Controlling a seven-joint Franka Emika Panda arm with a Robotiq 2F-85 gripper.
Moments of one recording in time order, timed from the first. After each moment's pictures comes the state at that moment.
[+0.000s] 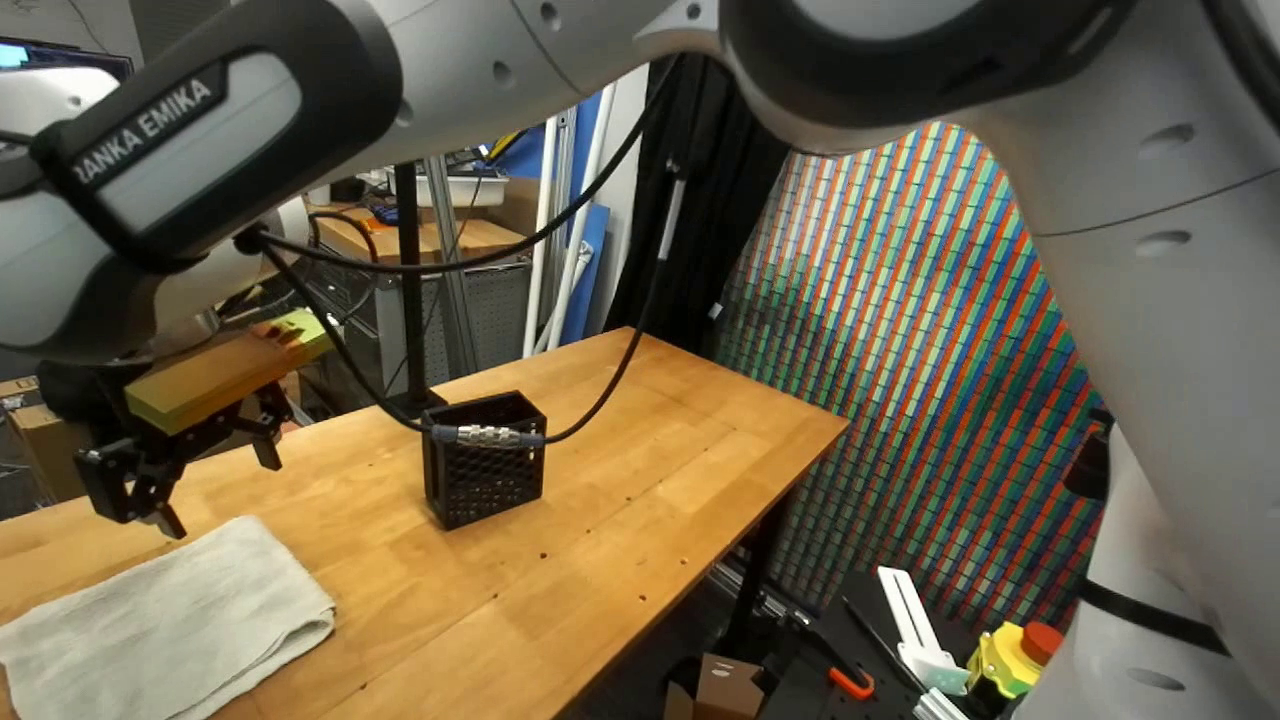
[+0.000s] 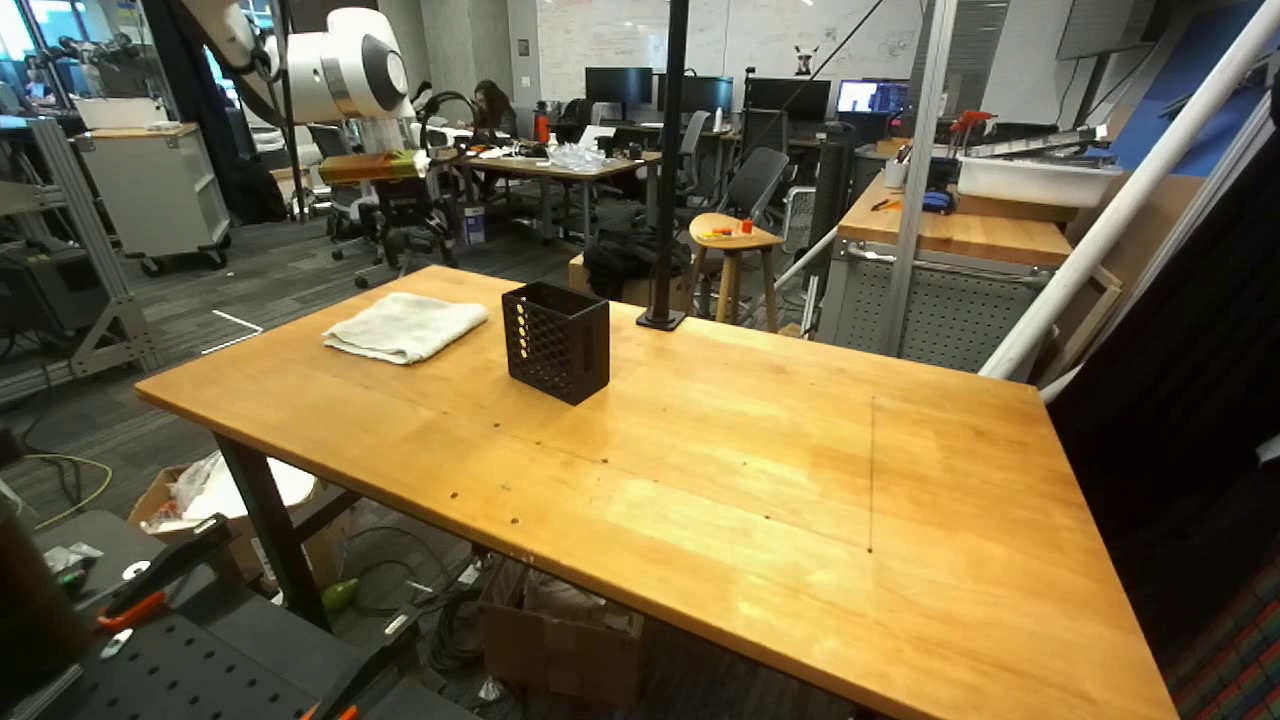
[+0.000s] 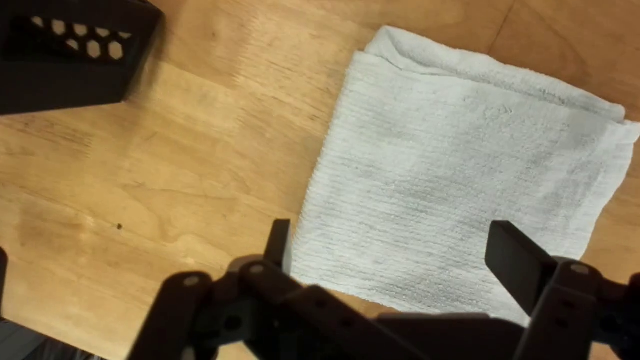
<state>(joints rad) 0.34 0.70 0.16 -1.46 -0.27 2.11 0.20</state>
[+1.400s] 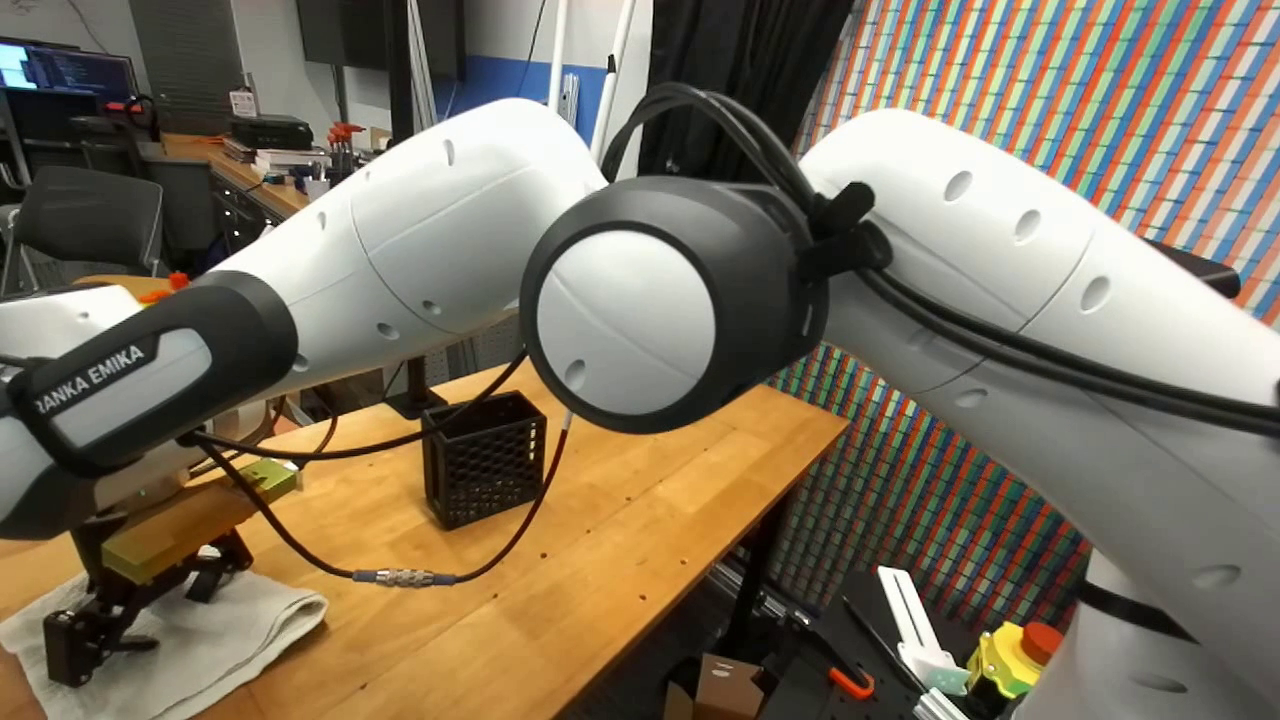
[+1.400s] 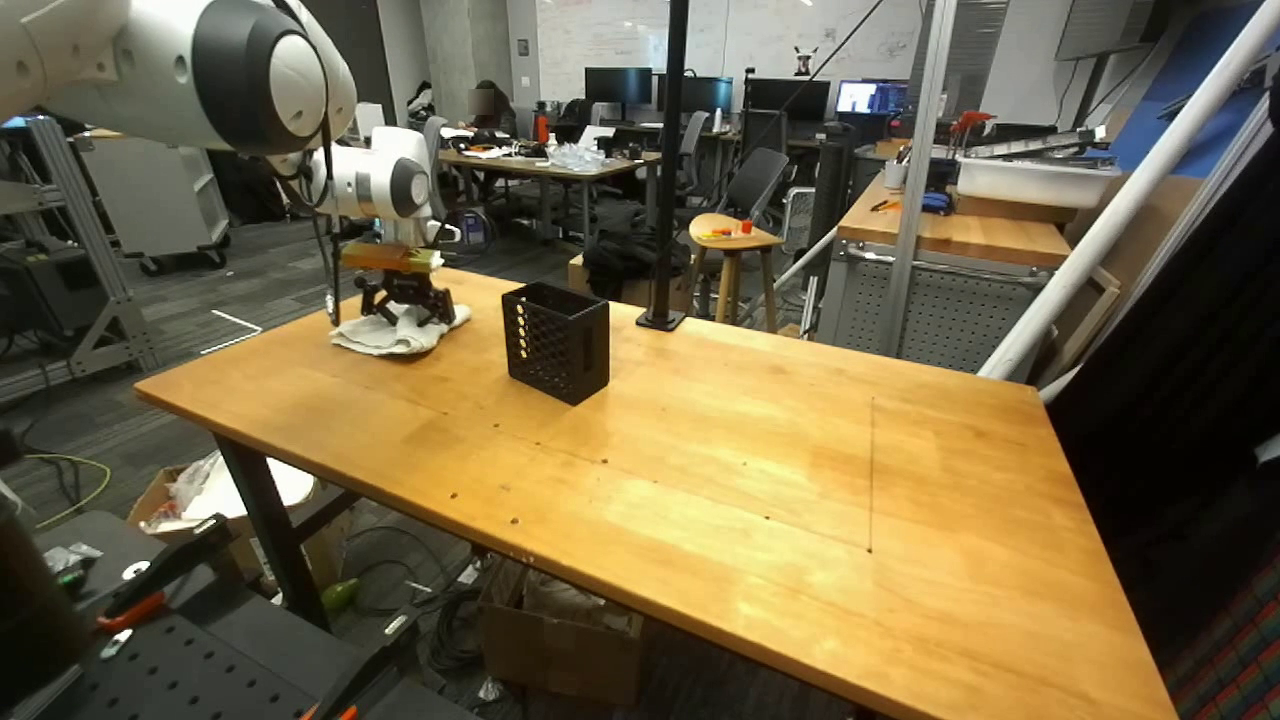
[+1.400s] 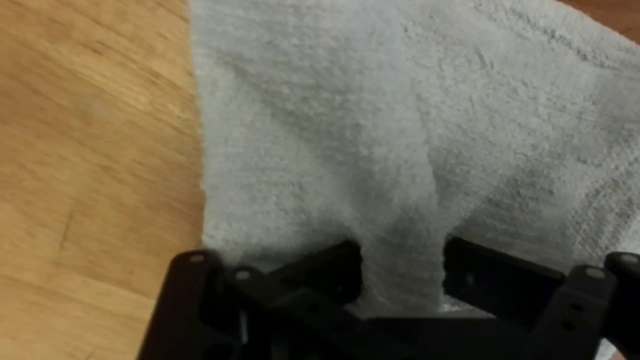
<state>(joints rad) 0.38 1.14 0.16 -1.04 -0.11 2.08 0.05</state>
